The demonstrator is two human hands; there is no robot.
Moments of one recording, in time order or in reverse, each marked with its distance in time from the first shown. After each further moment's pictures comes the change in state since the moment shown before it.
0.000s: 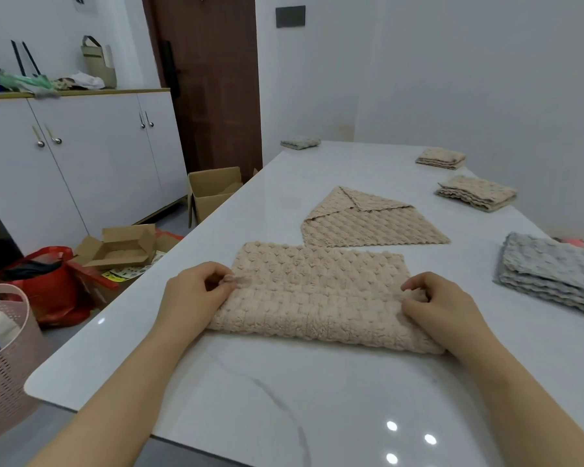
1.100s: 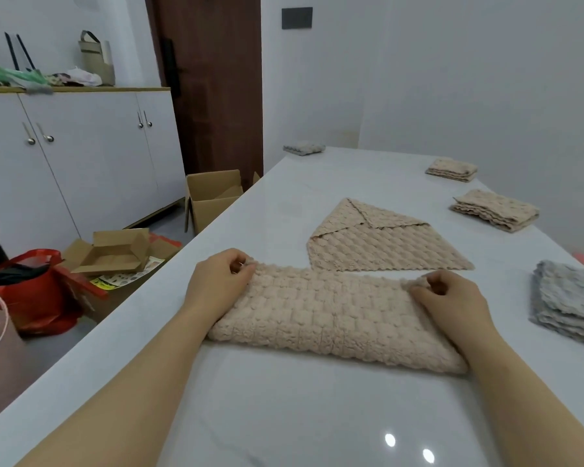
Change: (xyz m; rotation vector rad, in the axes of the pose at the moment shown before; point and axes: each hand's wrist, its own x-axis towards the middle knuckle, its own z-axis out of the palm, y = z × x) left_hand 0.087 -0.004 0.044 0.028 -0.020 -0.009; right_hand 0.079 0.005 0.019 0.084 0.178 0.021
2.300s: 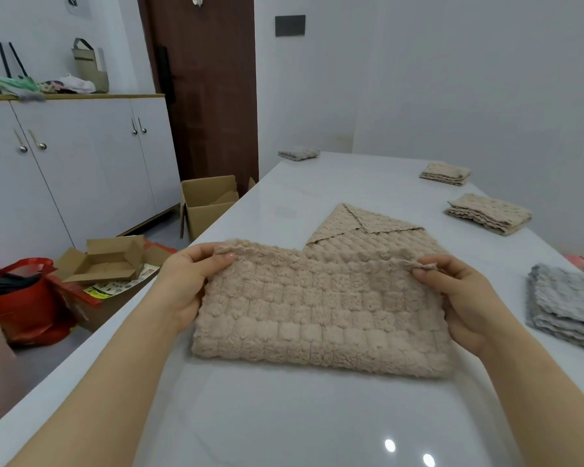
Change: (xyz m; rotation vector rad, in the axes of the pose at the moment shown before) left_hand -0.007 0.025 -0.039 -1.011 -0.122 -0.383; right_hand 0.003 -0.020 -0.018 0.975 -0.283 0.153
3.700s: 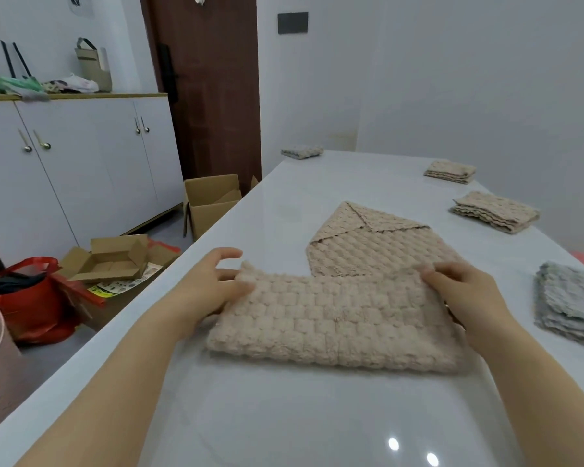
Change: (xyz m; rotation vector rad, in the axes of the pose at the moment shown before) left_hand 0.000 -0.010 -0.005 0.525 -0.133 -0.063; right_hand 0.002 0.004 0.005 -0.516 0.278 -0.084
